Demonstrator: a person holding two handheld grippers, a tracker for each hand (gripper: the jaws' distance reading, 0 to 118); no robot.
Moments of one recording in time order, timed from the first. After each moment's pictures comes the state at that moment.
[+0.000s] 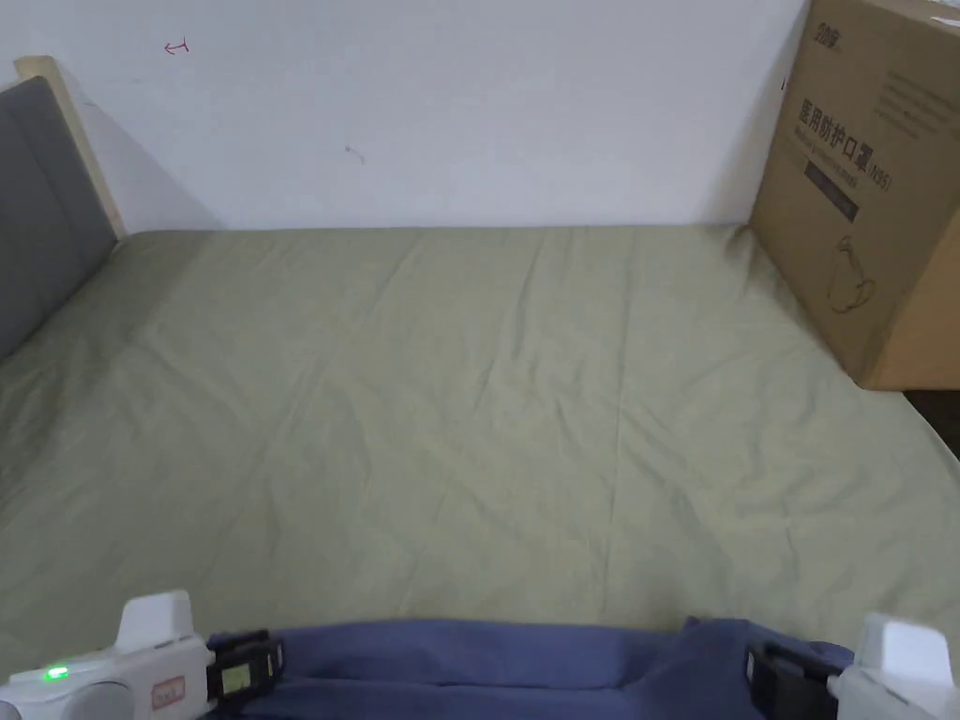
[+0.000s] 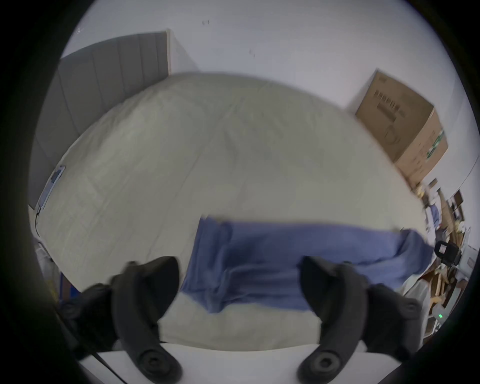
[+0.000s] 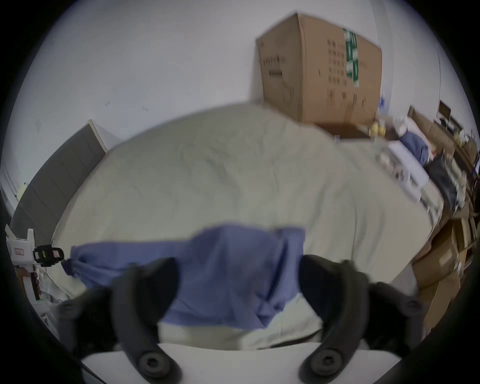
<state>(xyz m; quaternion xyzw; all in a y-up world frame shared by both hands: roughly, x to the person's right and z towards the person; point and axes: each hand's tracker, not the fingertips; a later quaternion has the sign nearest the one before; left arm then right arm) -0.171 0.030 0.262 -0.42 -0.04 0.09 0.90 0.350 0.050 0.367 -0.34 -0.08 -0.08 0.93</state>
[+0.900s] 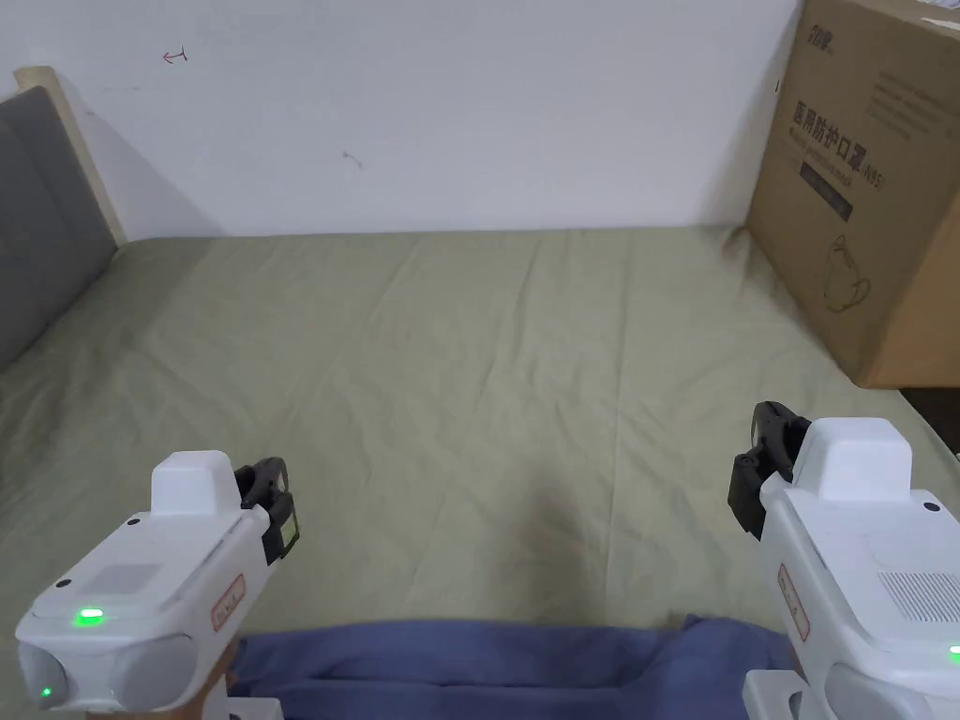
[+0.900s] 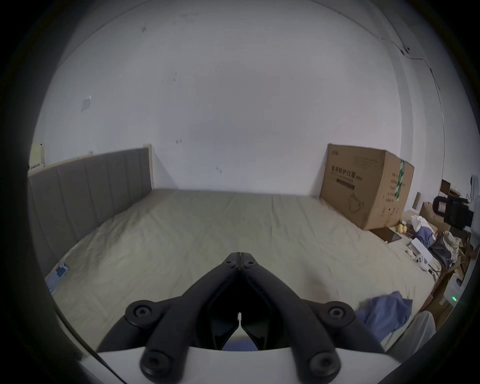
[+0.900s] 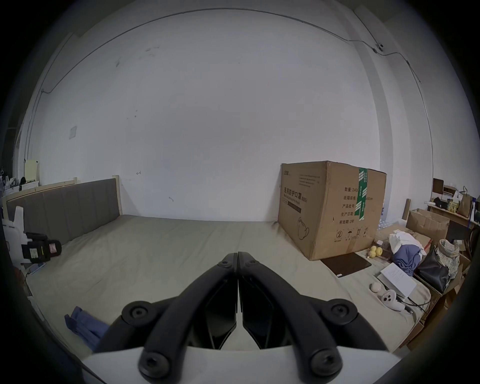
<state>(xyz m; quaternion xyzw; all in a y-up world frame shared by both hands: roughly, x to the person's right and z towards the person) -0.110 0.115 0.257 -0.20 -0.08 0.03 0.98 0.276 0.160 0.341 -0.08 -0.07 0.02 0.99</state>
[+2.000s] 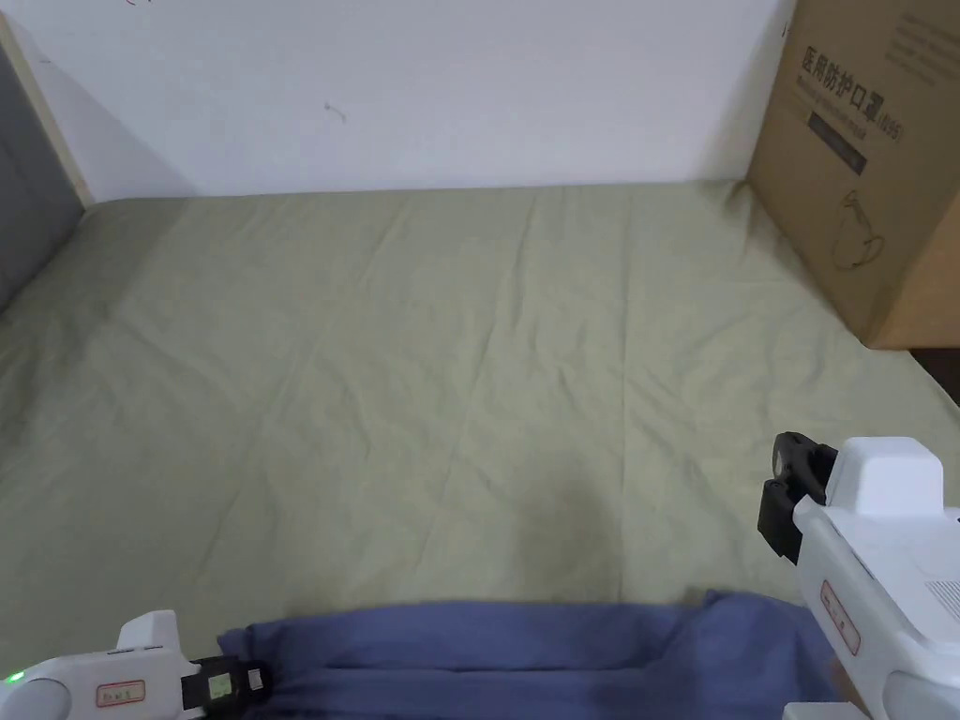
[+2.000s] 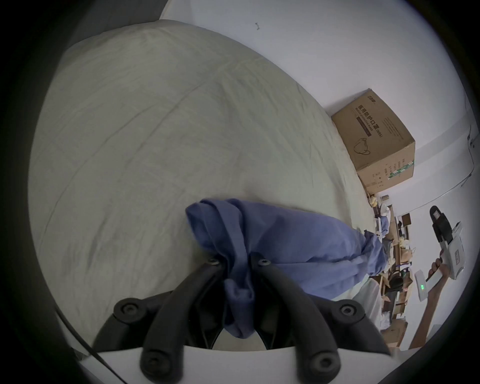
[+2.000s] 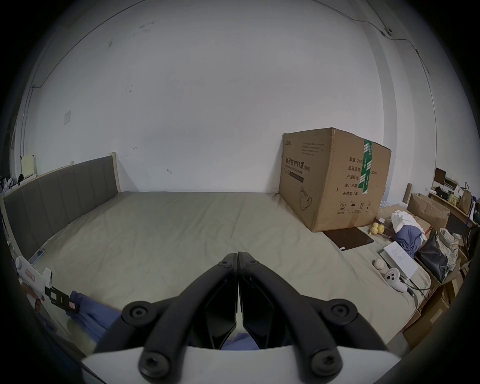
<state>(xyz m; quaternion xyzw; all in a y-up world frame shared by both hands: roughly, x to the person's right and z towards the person) -0.240 -0.070 0.212 -0.52 -0.15 0.22 0.81 0.282 0.125 0.330 -0.17 -0.07 0.02 0.98</state>
